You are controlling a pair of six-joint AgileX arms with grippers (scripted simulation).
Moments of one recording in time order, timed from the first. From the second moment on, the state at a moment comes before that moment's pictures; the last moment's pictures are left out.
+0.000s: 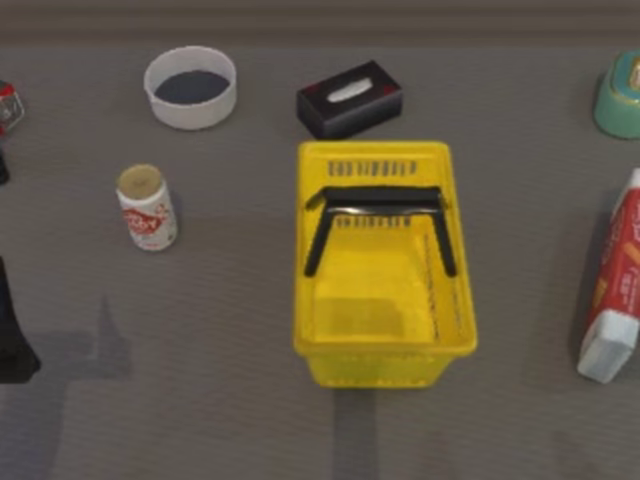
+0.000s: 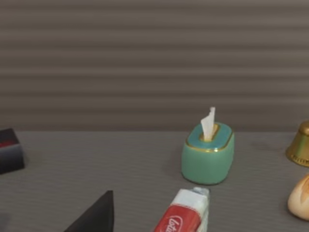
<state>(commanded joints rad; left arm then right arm) 0.00 0.00 0.00 0.00 0.00 0.00 0.00 0.00 0.00 0.00 0.00 0.00</state>
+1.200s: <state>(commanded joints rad) -0.14 1.44 1.27 -0.80 0.01 0.40 0.00 0.00 0.00 0.00 0.00 0.00</state>
